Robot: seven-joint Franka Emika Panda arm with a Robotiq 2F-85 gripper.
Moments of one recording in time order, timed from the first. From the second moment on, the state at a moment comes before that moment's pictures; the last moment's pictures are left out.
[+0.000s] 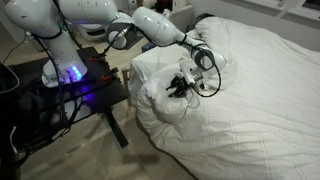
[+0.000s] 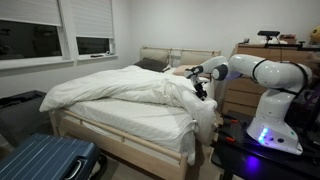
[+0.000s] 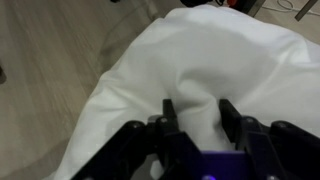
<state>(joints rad) -0.69 1.49 -0.10 -0.51 -0.08 1.21 -0.39</state>
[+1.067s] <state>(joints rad) -0.74 1.48 -0.03 -0.39 0.01 1.46 -0.38</state>
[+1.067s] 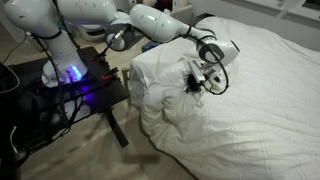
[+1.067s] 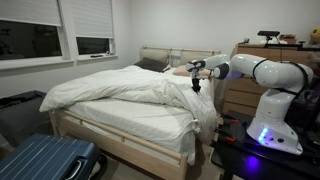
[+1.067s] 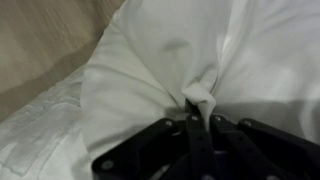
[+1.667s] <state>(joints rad) -0.70 1.43 0.01 -0.35 0.05 1.63 -0.24</state>
